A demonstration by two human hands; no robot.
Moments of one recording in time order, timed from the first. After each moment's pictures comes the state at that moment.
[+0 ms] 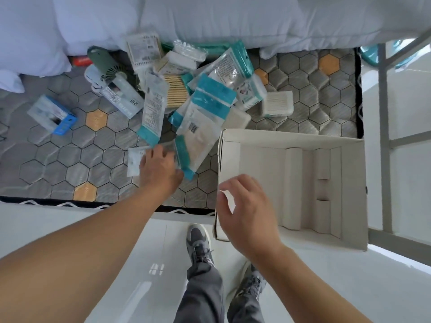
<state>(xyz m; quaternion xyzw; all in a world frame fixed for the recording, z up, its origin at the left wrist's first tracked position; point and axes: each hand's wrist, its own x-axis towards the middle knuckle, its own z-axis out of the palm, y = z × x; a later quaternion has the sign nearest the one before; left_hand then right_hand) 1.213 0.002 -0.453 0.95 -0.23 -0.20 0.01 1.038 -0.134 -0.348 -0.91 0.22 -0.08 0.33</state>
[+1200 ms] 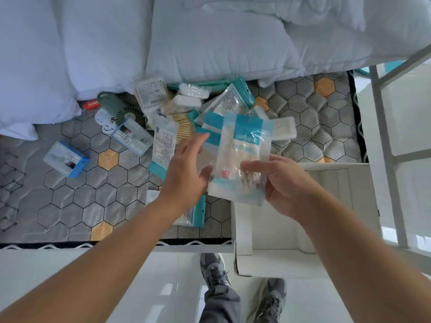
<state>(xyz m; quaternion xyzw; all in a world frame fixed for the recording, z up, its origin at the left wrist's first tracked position) 1.254 -0.053 -0.358 0.85 -0.31 -0.21 0.36 1.139 -0.221 -0.308 -0.35 0.46 0.07 0.81</state>
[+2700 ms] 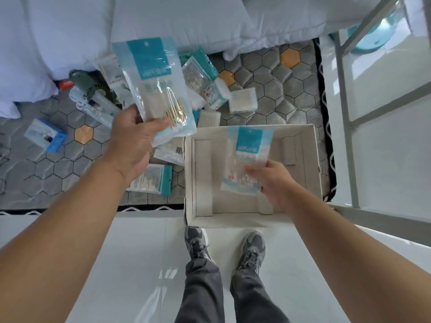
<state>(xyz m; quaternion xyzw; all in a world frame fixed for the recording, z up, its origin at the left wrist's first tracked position) 1.207 -0.084 -0.293 0.71 0.04 -0.31 0.63 1.007 -0.267 -0.388 -0.46 0.54 0.09 0.70</state>
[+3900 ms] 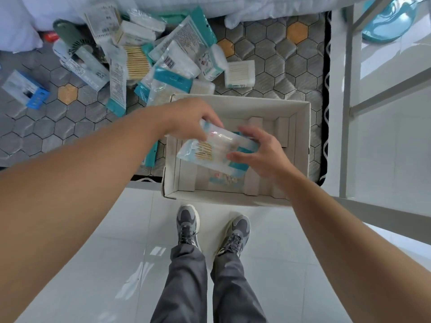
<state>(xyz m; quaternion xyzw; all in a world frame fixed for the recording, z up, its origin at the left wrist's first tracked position) 1.161 -0.159 -0.310 0.81 -0.37 -0.45 0.06 0.986 -0.290 -0.389 -0.71 0.36 0.11 0.60</state>
